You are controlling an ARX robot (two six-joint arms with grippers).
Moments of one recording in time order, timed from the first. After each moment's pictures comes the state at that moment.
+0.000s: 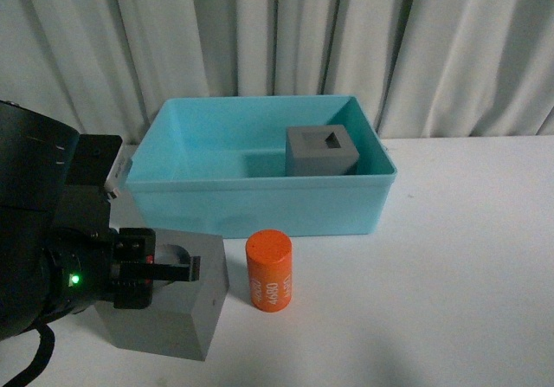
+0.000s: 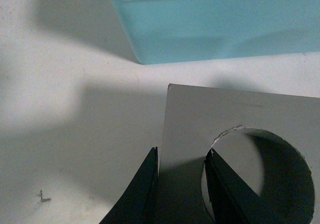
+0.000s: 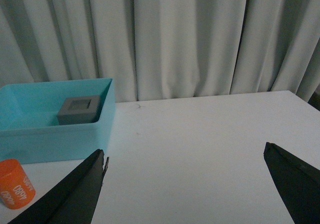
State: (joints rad) left arm -0.33 1.78 0.61 0.43 -0.25 -0.20; right arm 0.00 0.00 0.01 0.00 0.00 0.00
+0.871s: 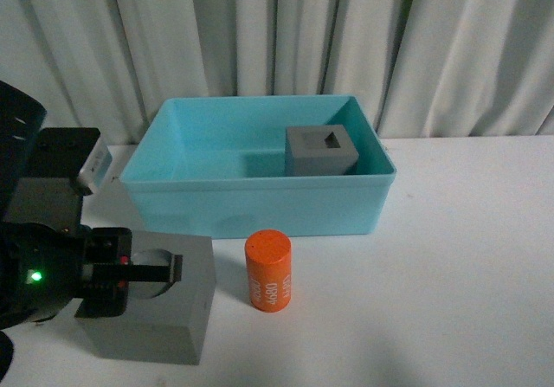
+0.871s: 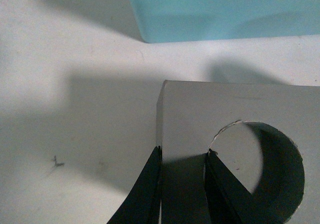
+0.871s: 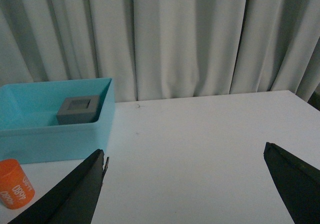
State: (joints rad) left arm -0.32 1.64 0.60 0.23 -0.23 -0.24; right arm 0.00 0.00 0.01 0.00 0.00 0.00
